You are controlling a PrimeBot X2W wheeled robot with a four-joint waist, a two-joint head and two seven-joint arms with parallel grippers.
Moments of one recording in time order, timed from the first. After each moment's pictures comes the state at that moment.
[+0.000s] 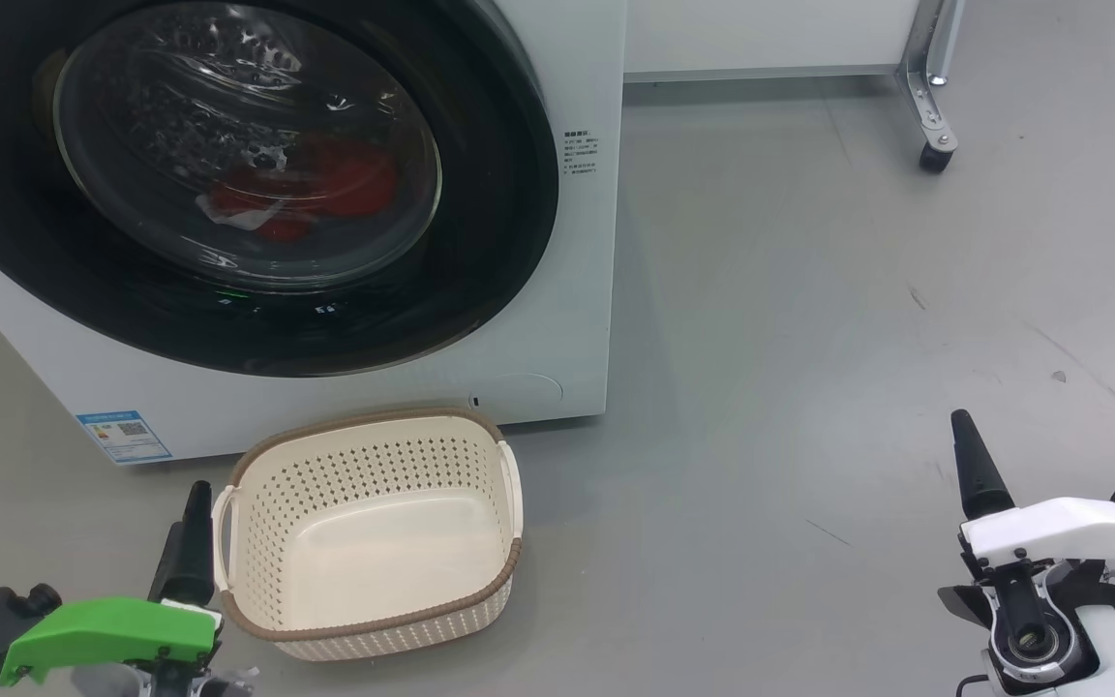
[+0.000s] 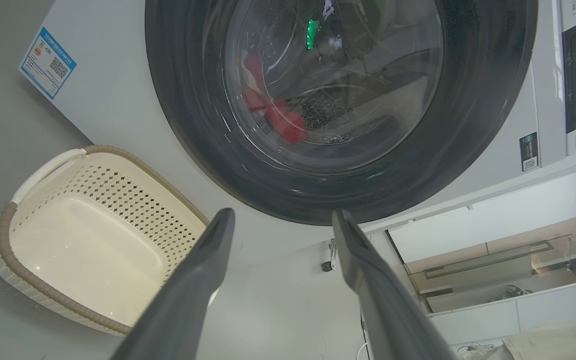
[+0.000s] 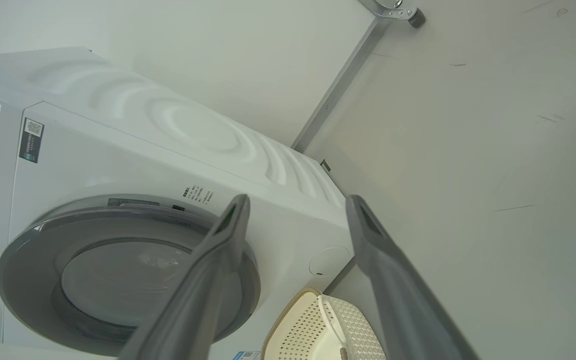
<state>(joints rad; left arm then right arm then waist) -0.07 0.09 -0.06 0.33 -1.32 -0.12 -0.04 -0.12 -0.11 0.05 0.36 1.25 0.12 -0.03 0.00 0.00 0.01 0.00</state>
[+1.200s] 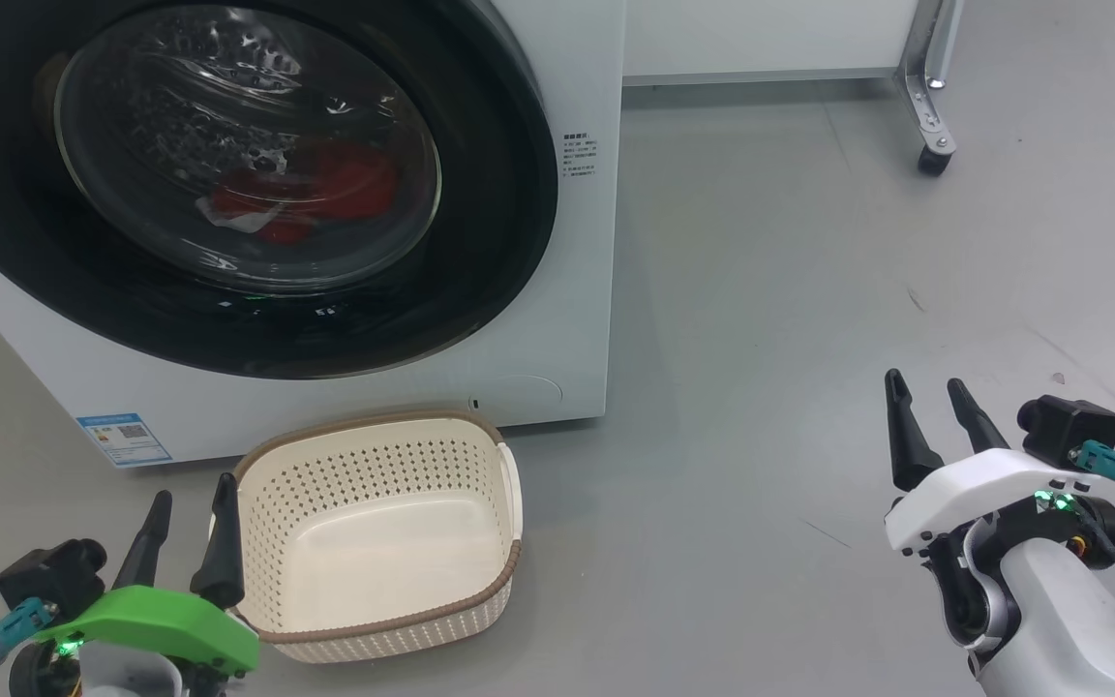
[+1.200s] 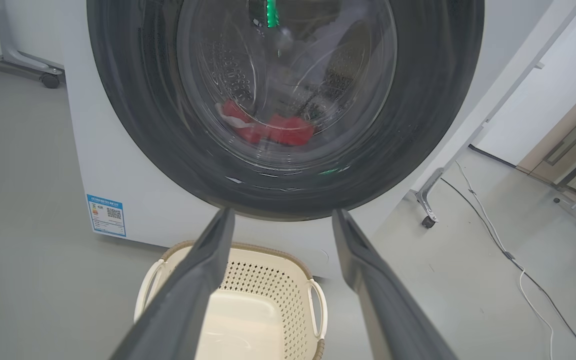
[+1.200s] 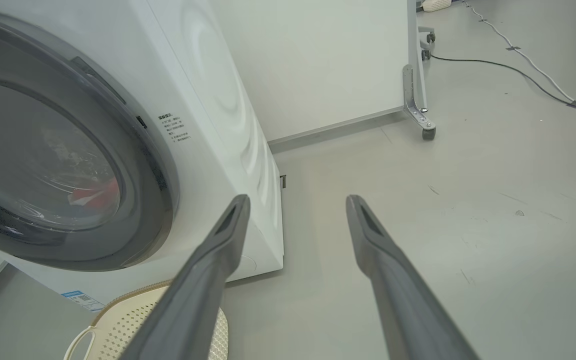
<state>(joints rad) -0.10 0.14 -0.13 0.38 -0.72 -0.12 -0.16 -0.26 -0.20 0.29 0.48 0.71 0.07 -0.16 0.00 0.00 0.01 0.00</state>
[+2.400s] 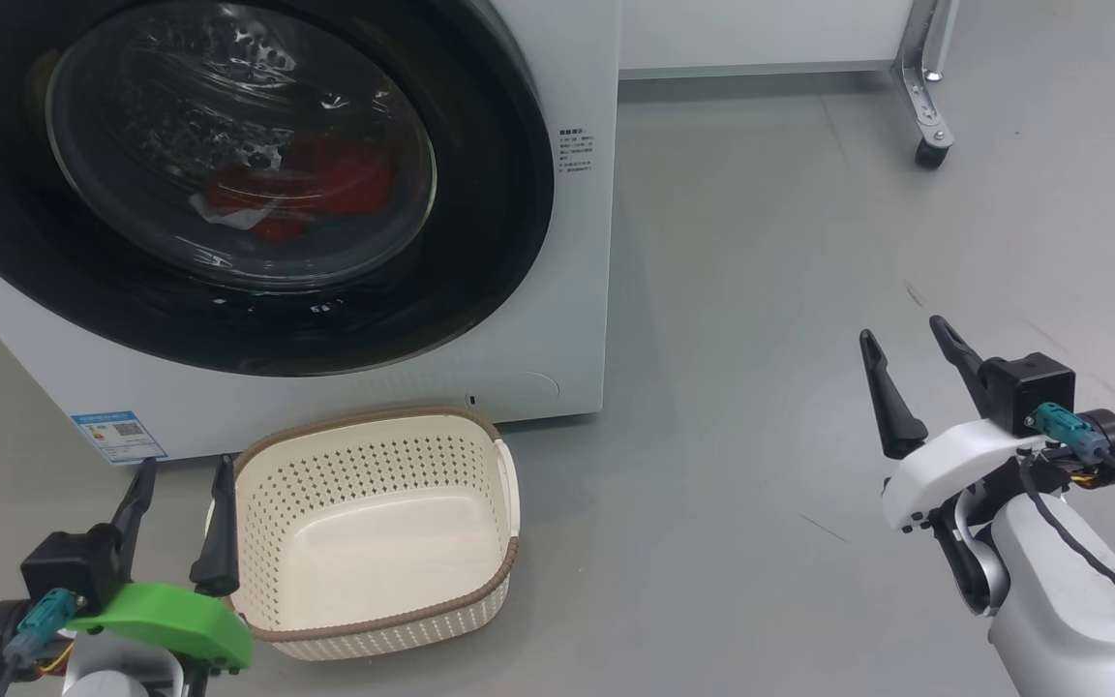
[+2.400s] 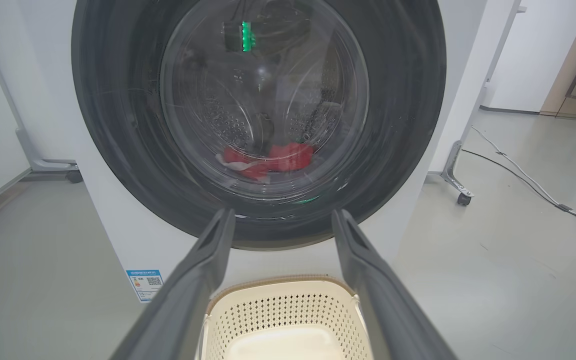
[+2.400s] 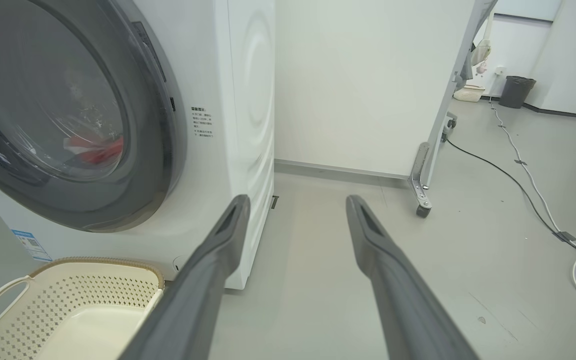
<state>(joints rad) -0.12 0.12 -0.05 0.40 -0.35 -0.11 -0.25 -0.37 -0.23 0.34 0.56 0.39 0.01 -0.25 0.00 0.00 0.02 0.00</state>
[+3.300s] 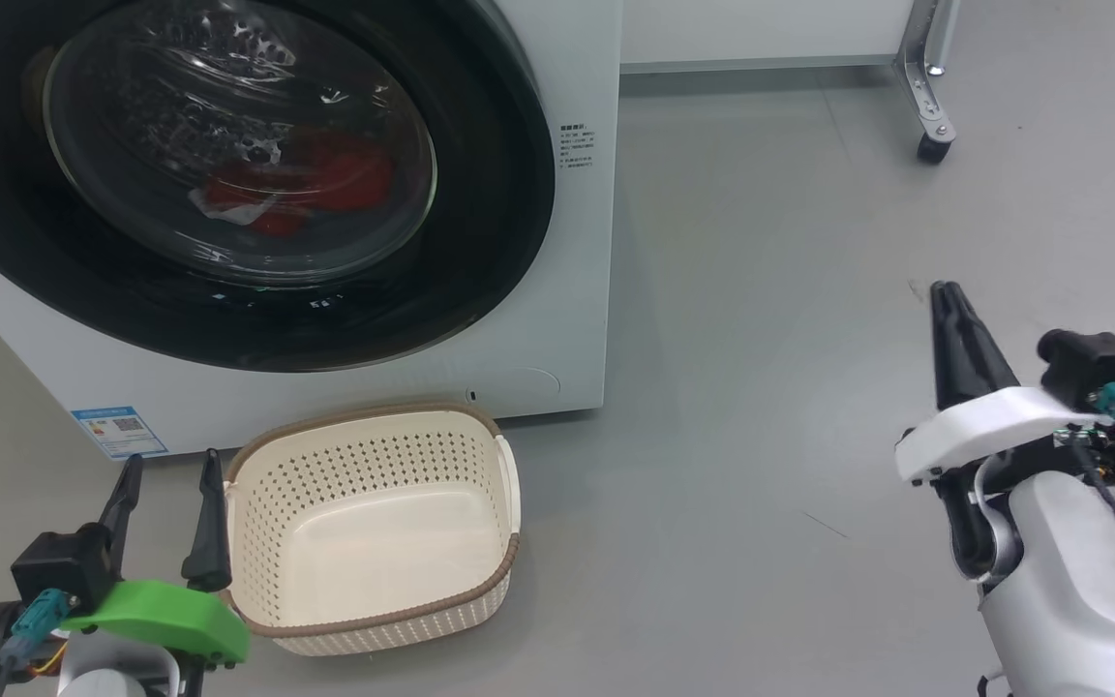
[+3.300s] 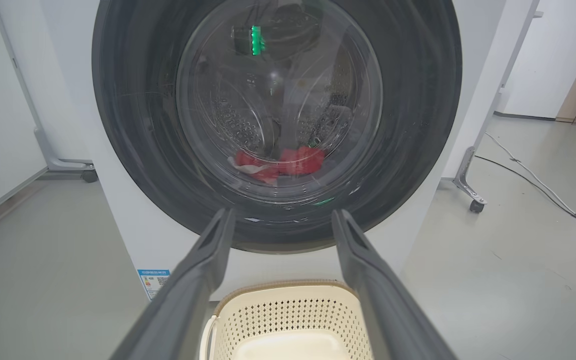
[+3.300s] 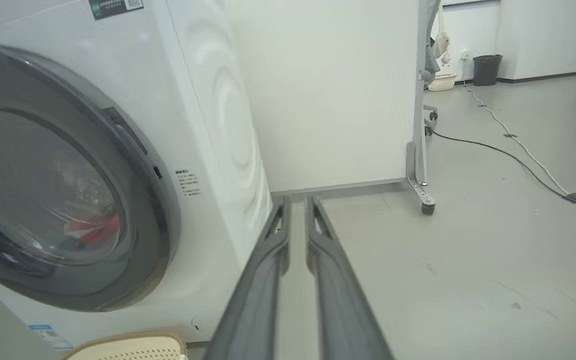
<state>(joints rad) -0.12 0.08 0.01 0.39 -0.31 -0.11 -0.25 -0.36 -0.16 0.20 0.52 0.47 0.02 -0.25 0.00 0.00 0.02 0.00</state>
